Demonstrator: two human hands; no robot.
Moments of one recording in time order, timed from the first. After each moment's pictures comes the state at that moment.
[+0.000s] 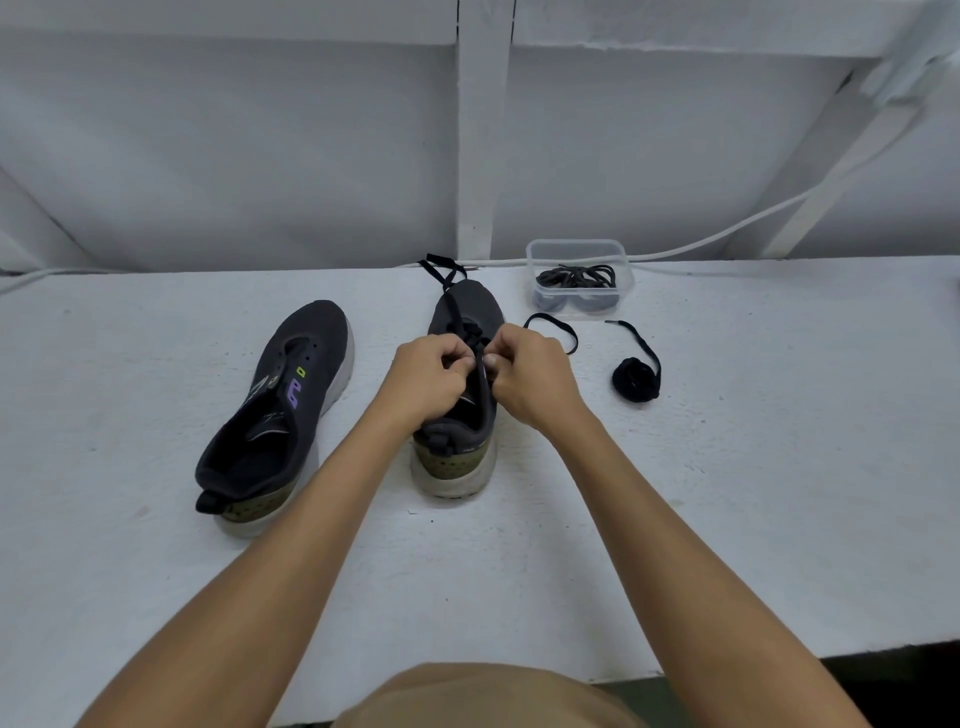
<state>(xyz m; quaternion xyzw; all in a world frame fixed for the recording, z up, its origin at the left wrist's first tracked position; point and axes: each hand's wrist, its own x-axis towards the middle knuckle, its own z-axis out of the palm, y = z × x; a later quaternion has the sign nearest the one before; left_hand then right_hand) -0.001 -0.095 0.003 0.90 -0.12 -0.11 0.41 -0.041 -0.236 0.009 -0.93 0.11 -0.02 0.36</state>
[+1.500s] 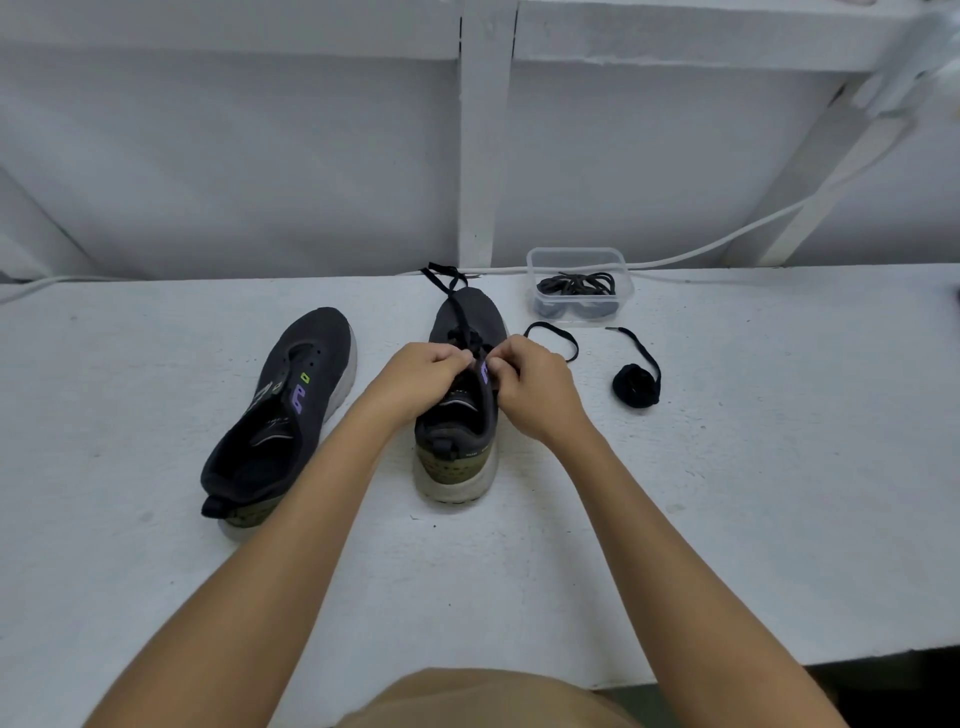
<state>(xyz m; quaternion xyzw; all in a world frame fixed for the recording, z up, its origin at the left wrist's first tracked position) 0.006 -0.087 0.007 0.83 -0.05 -0.23 0.51 -0.045 -0.242 -0.008 -0.90 0.10 -0.05 0.42</state>
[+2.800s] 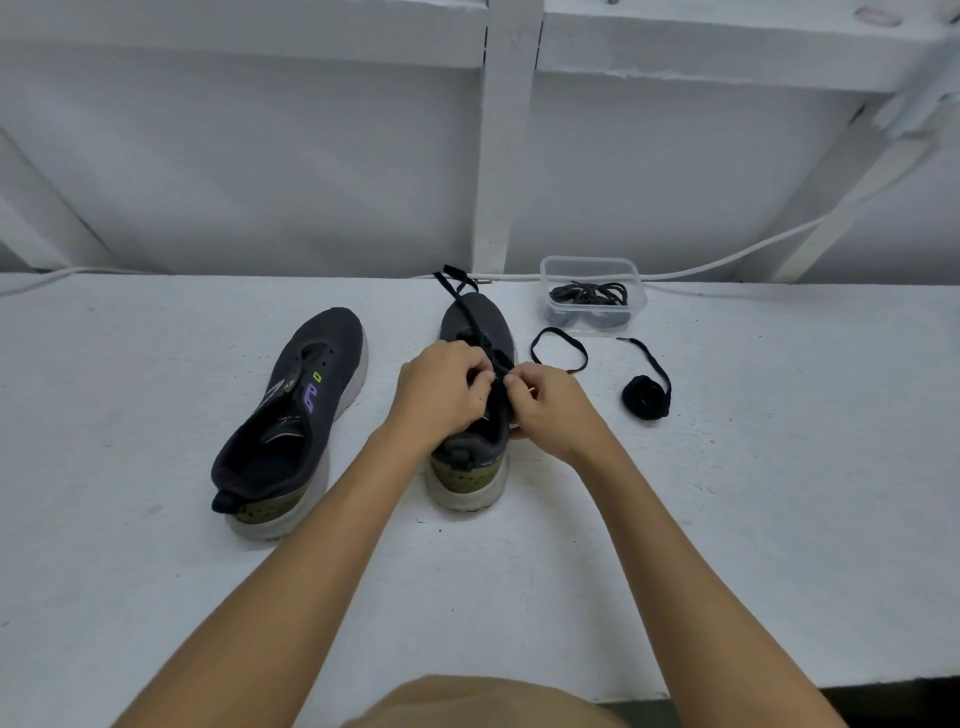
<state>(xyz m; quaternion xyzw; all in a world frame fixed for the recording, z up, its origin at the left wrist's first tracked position) -0.005 -0.097 0.002 0.94 -0.21 -0.01 0.28 -0.059 -0.248 -0.002 -0.86 0.09 0.04 0.51</state>
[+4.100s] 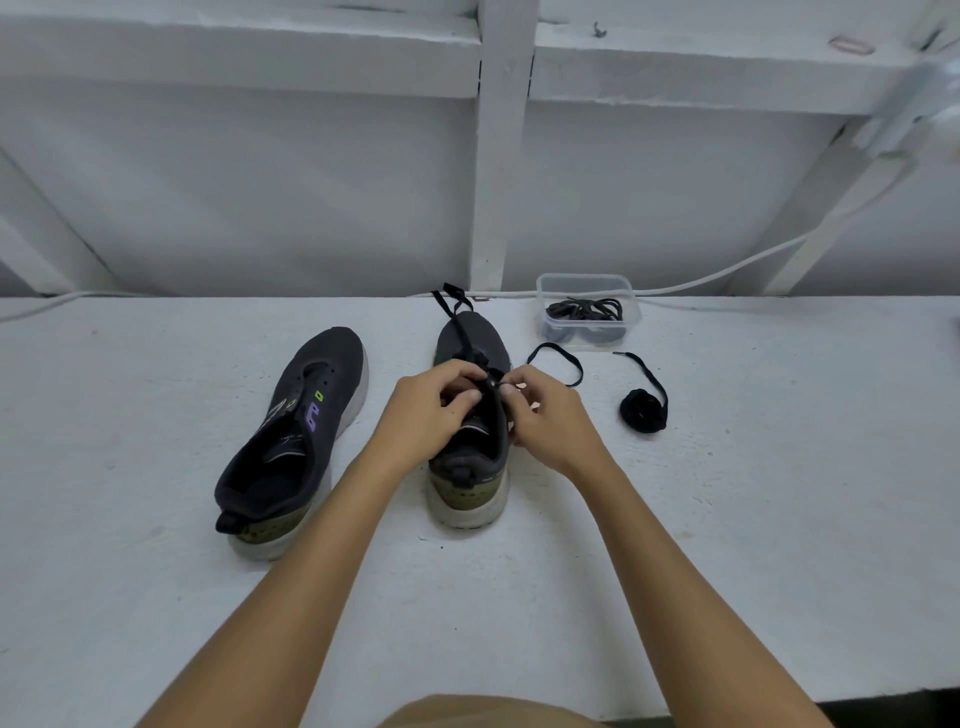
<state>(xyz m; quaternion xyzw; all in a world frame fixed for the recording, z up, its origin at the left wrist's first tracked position) -0.008 -0.074 -0.003 0.86 -0.18 -0.07 0.47 -0.059 -0.246 -0.002 -0.86 0.10 -0.01 0.50</state>
